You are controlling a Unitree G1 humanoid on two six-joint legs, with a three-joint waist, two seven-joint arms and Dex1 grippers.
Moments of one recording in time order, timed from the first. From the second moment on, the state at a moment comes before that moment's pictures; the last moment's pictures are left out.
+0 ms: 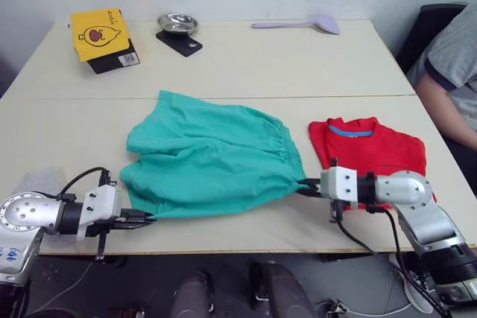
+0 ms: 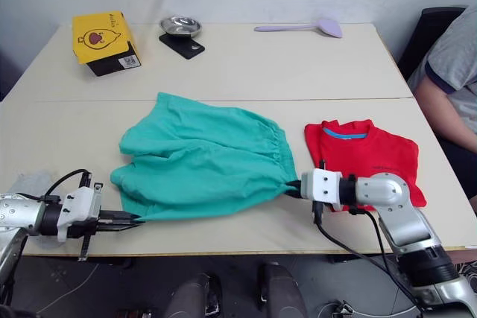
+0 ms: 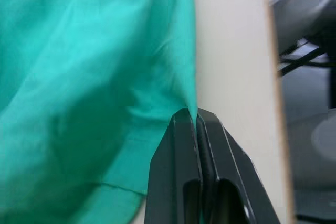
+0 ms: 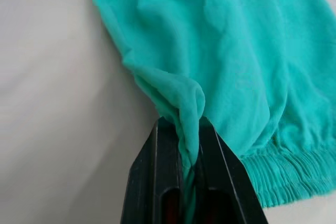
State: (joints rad) left arm 0.13 1.03 0.18 -0.12 -0.47 0.05 -1.34; right arm -0.21 -0.79 0.13 -0.06 0.26 -0.18 1.24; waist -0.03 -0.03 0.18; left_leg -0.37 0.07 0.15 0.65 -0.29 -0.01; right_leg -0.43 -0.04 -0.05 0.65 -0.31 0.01
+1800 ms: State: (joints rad) left arm 0.23 0.89 0.29 -0.29 -0.50 0.05 -1.11; right arm -0.44 -0.71 0.09 0.43 0.16 -0.59 0.99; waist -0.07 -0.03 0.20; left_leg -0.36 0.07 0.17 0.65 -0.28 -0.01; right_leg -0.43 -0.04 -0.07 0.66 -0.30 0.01
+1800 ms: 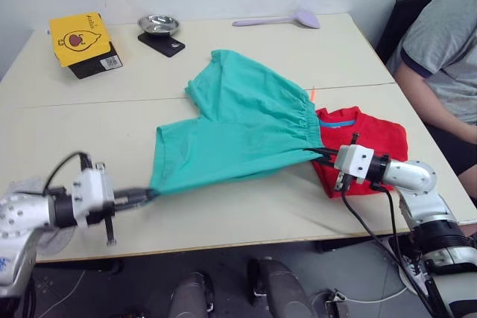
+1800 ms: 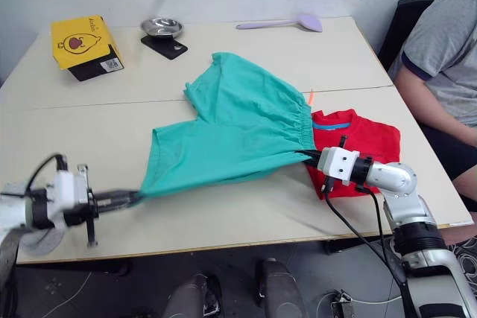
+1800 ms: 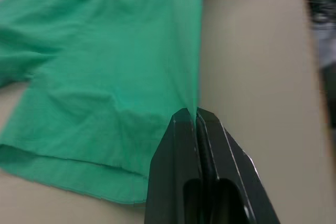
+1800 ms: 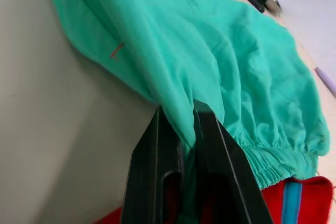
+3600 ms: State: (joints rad) left arm -1.36 0.39 -0.10 1.32 0.07 -0.31 -0.67; right arm -0.26 -0.67 -0.17 -0.12 0.52 0.45 0.50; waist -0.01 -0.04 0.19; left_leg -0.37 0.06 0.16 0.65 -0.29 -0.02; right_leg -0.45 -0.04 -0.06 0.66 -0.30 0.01
